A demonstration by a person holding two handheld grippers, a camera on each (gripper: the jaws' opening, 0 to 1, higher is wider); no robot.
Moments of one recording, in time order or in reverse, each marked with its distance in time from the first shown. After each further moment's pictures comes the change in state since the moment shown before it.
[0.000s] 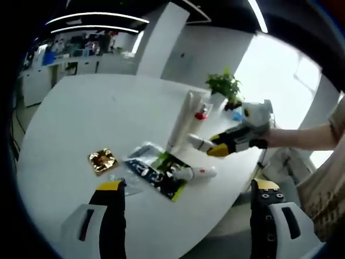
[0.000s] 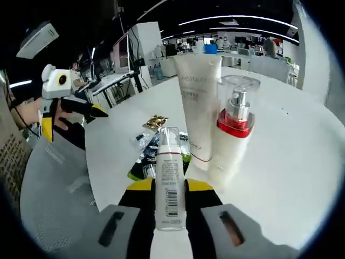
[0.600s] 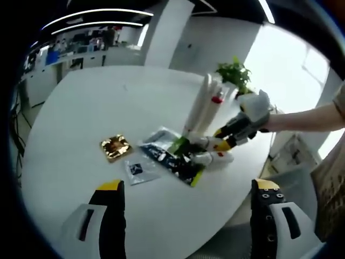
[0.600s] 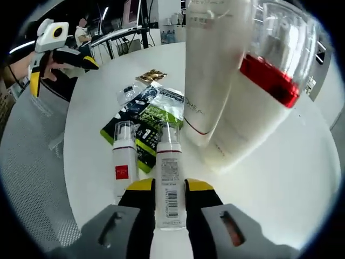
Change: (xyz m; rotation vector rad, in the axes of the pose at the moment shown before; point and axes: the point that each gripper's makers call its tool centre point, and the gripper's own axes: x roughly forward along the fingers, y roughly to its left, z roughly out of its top) left arm 0.001 0.033 -0.025 0.016 0.072 0.083; right arm 0.035 -0.039 -0.059 -0.273 0.339 -0.019
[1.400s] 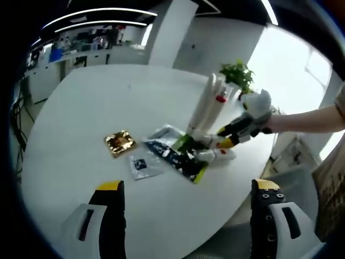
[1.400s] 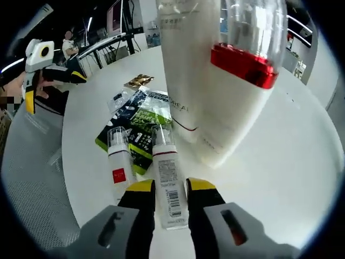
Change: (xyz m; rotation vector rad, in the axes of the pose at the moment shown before) left arm -0.003 0.008 -0.010 -0.025 0.003 0.019; right arm 0.004 -0.008 -0.005 0.121 -0.004 -0.027
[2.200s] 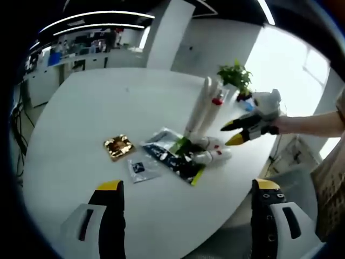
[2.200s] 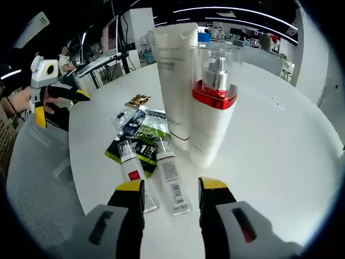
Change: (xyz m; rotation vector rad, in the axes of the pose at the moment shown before) left arm -0.004 -0.007 0.004 0.015 -0.016 -0.005; right arm -0.035 0.004 0.013 0.038 -0.115 -0.038
